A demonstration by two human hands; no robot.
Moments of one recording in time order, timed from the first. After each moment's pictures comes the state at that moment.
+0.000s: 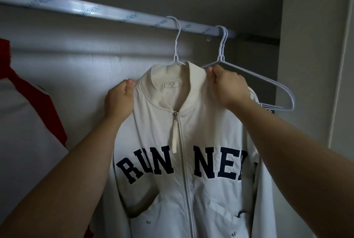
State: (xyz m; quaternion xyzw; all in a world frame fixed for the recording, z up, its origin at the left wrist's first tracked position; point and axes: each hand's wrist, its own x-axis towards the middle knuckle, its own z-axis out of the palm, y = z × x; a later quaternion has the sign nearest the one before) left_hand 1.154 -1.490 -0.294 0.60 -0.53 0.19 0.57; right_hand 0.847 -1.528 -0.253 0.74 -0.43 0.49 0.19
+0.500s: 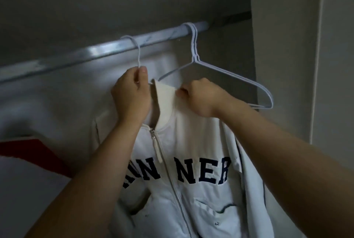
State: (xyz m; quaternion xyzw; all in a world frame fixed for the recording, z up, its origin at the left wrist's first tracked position) left_hand 1.020 -1.482 -0.207 0.56 -0.55 0.25 0.57; right_hand 0.827 -1.513 -0.222 0.85 -0.41 0.32 0.02
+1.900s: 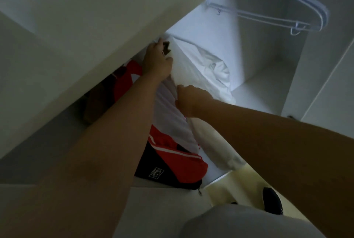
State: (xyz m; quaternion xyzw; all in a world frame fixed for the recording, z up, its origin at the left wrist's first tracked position) left_hand 1.083 -1.301 -0.110 0.82 -0.54 -0.06 0.17; right_hand 0.952 -1.261 -0.184 0.86 -0.39 0.09 -0.31
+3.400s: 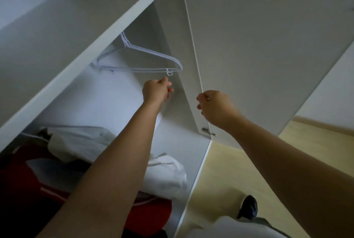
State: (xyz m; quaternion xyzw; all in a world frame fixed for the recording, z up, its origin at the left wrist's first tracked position) left_hand 0.834 -1.353 -0.152 0.66 -0.54 -0.39 0.34; right_hand 0.677 -1.236 -0.156 0.51 -0.71 0.33 -0.36
